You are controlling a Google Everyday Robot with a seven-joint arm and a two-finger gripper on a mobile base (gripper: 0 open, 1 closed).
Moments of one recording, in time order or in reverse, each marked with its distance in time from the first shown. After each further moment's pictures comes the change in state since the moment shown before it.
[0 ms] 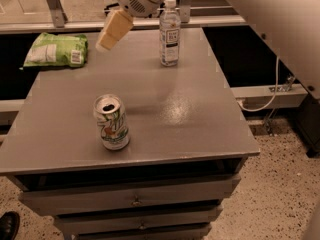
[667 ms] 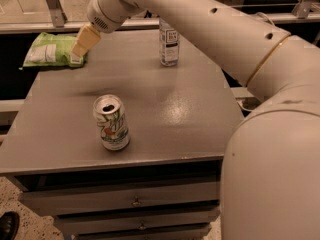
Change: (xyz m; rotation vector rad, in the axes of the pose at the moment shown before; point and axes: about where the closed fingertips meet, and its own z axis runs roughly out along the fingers) arm -0.008 -0.014 0.118 0.029 0.015 0.126
